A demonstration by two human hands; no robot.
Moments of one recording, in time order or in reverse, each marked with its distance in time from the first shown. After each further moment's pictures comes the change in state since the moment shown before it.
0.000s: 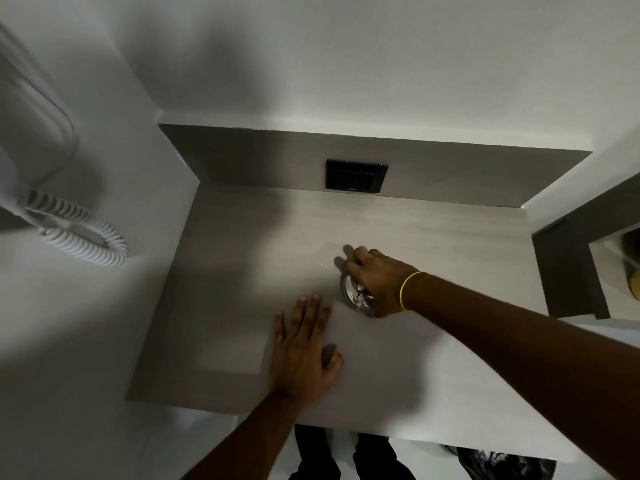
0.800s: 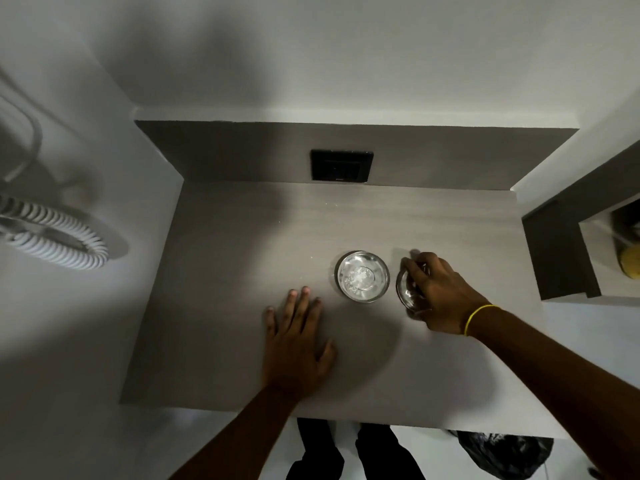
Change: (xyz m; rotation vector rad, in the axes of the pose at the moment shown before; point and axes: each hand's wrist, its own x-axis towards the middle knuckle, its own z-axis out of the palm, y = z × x) left_hand 0.000 -0.001 -0.003 0.037 0.005 0.018; right_hand -0.078 0.061 0.096 0.301 0.202 0.334
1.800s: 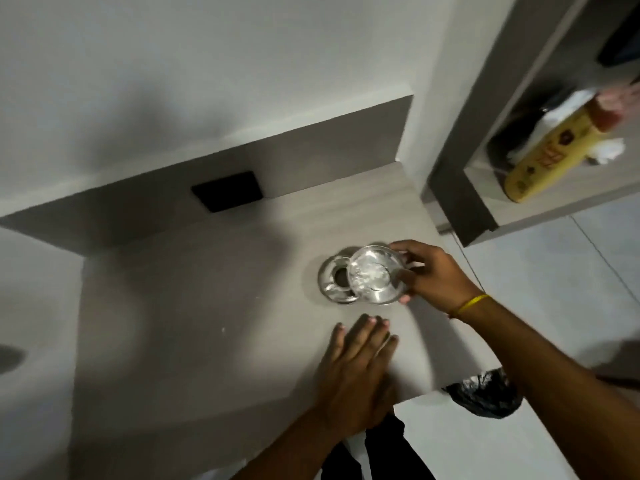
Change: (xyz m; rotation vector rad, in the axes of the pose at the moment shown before) left_hand 0.001 0.165 0.019 -0.072 -0.259 0.706; right_hand -0.092 0.073 -0.001 1.096 0.469 0.323
